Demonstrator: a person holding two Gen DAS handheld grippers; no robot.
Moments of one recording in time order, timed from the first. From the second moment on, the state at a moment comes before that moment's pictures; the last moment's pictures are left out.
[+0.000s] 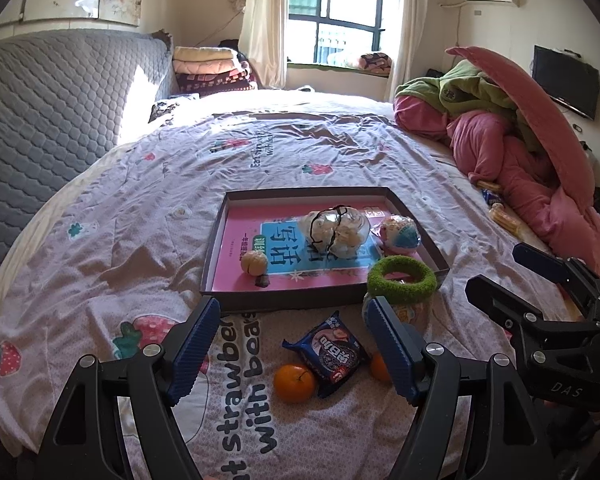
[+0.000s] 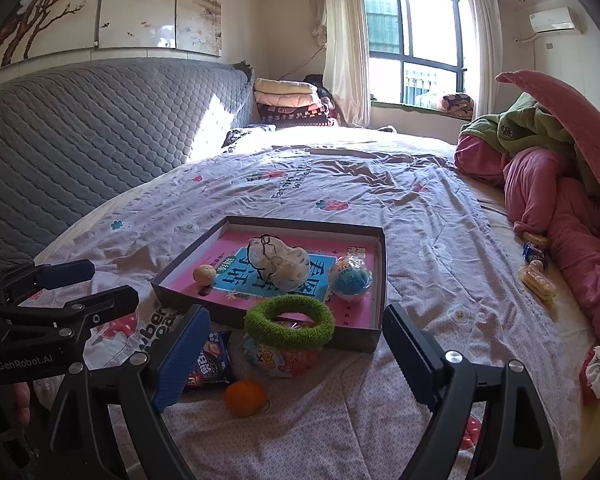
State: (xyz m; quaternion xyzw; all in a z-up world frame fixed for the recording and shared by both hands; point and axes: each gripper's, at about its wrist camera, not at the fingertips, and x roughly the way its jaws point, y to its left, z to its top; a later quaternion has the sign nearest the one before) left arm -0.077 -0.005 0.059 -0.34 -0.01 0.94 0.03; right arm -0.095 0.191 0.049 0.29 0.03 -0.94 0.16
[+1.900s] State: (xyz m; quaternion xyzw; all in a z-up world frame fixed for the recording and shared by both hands) left arm -0.033 -0.001 0.015 -0.38 0.02 0.92 0.03; right arm -0.062 0.183 0.017 0.33 0.04 -0.93 0.15
